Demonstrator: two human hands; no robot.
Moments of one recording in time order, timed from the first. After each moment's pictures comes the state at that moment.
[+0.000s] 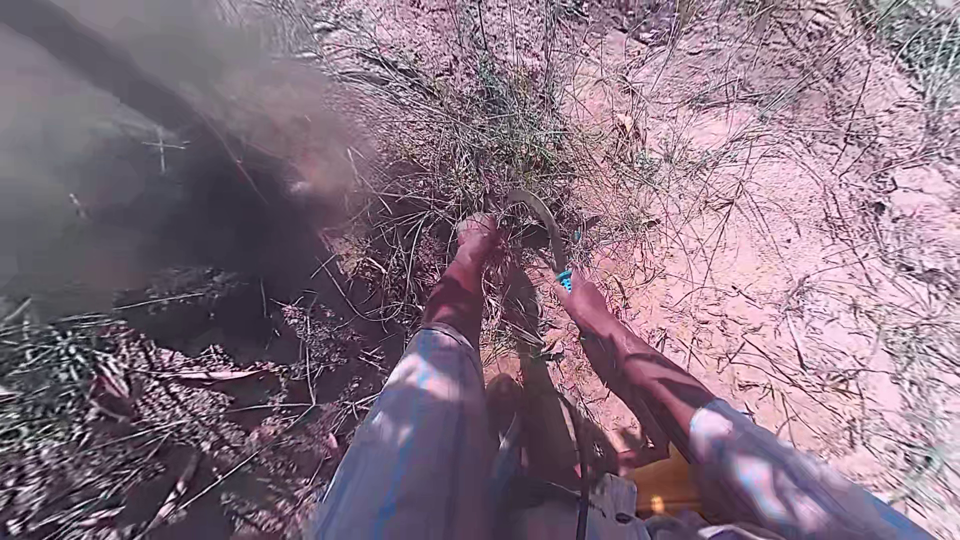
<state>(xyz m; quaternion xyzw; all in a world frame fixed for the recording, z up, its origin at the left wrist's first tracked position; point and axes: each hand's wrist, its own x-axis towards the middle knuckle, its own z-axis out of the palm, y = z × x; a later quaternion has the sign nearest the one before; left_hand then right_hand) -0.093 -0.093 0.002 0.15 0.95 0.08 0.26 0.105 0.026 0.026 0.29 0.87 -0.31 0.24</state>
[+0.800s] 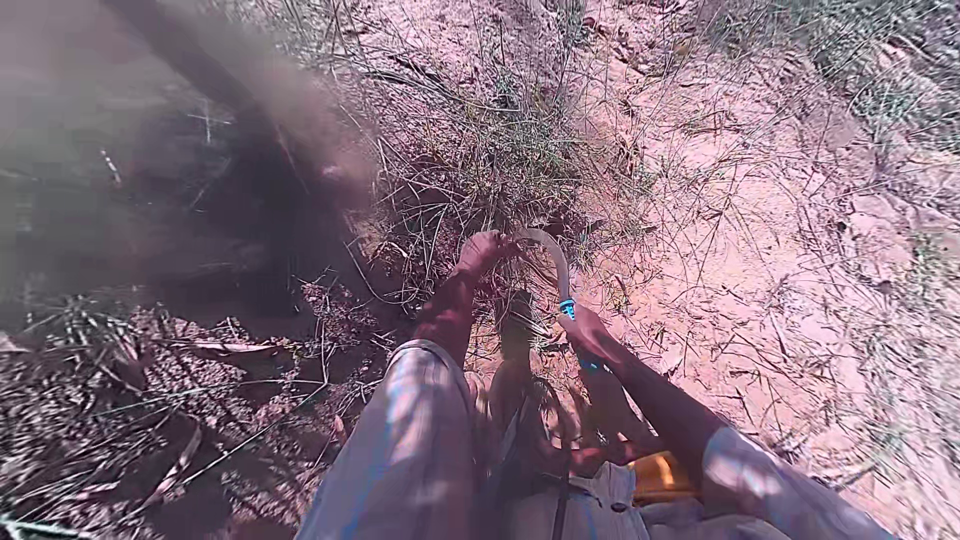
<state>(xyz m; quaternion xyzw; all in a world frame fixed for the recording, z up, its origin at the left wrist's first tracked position) -0.067 -0.150 -0.003 0.24 0.91 0.19 0.28 0.153 -0.022 0.042 0.33 0.81 -0.39 0.27</state>
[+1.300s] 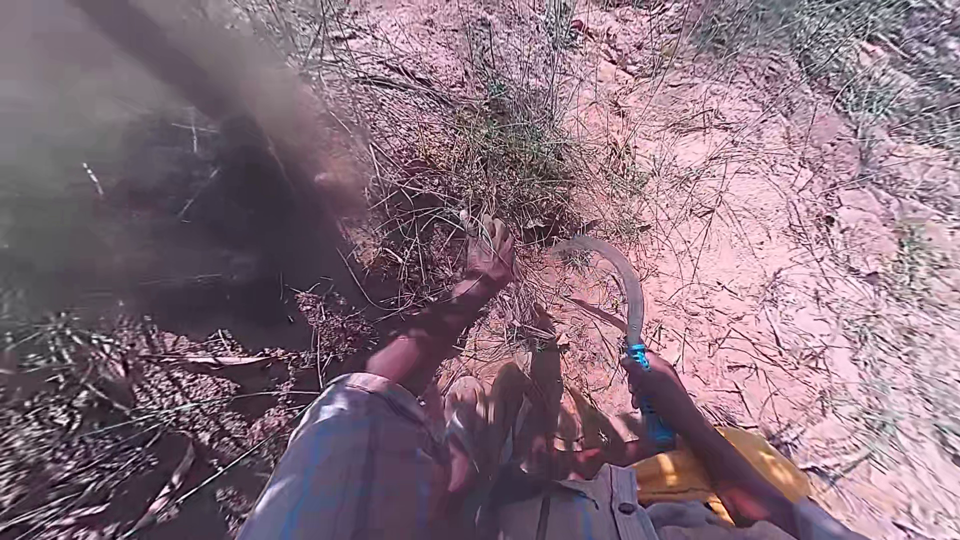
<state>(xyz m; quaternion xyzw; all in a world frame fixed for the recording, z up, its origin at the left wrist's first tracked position) -0.020 -0.142 0.035 0.37 0.92 0.02 0.13 0.278 0.000 0.080 0.47 0.69 -0.53 0.14</state>
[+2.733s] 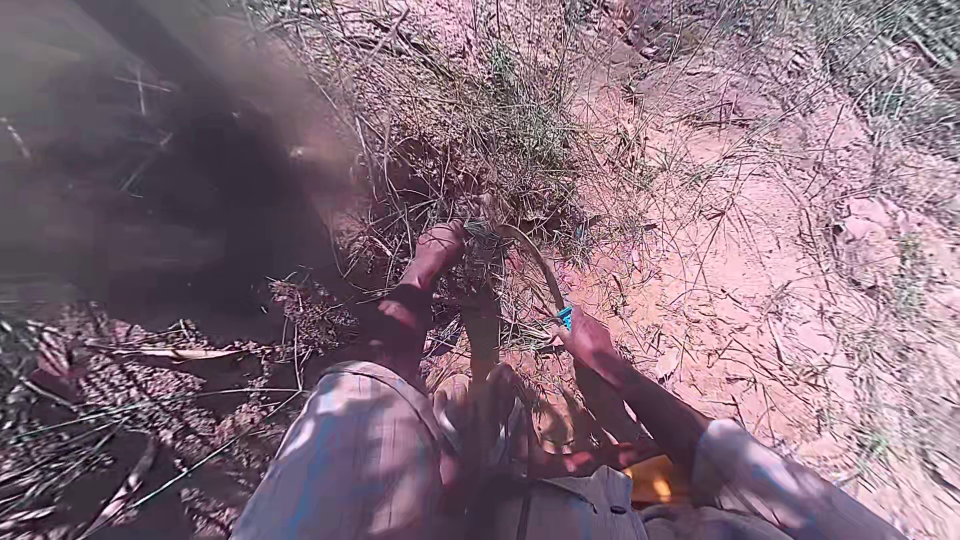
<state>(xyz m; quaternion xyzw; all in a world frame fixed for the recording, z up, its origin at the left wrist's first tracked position) -0.086 -0.187 0.002 0.12 0.94 0.16 0.27 0.153 -0.024 0.042 0.30 0.86 -0.22 0.35</state>
